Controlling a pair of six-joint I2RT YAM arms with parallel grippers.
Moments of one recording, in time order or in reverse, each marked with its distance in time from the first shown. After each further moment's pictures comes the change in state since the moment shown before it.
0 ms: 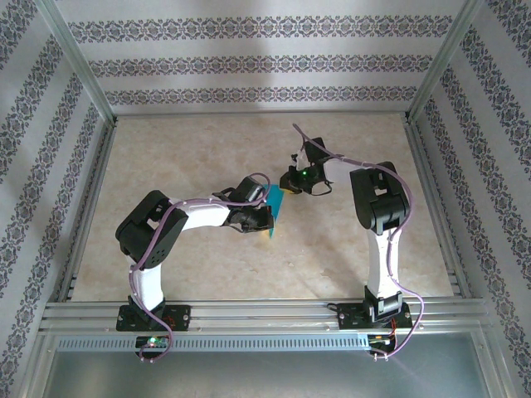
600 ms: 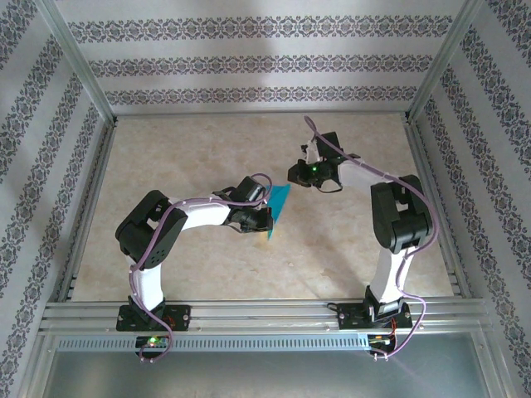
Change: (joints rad) left arm 0.000 -0.001 0.019 -0.060 0.014 0.078; right arm 0.009 -0.280 -0.184 0.041 0.056 -0.026
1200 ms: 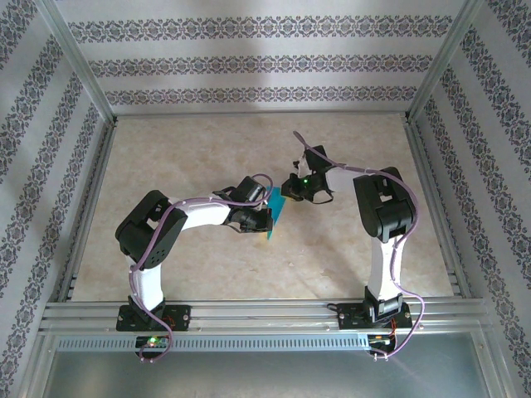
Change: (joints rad) left arm 0.000 0.000 0.005 -0.019 0.004 0.034; right arm 0.010 0.175 0.011 0.063 -0.011 0.084
